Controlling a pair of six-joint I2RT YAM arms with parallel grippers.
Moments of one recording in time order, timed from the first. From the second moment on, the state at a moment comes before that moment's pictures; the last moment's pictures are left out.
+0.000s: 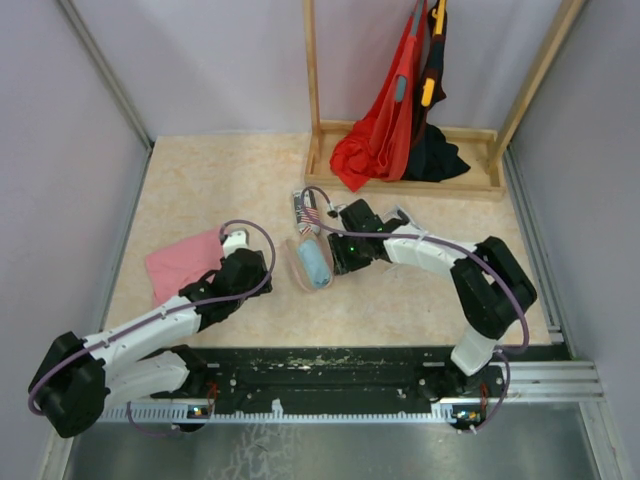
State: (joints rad) left arm -0.72 1.04 0.48 -0.20 -0.45 -0.68; right arm 0.68 1.70 1.07 -0.38 -0.16 0.27
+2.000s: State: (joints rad) left arm -0.69 0.89 0.44 -0.16 -0.28 -0.62; right arm 0.16 1.89 1.41 -0.66 -0.10 -0.36
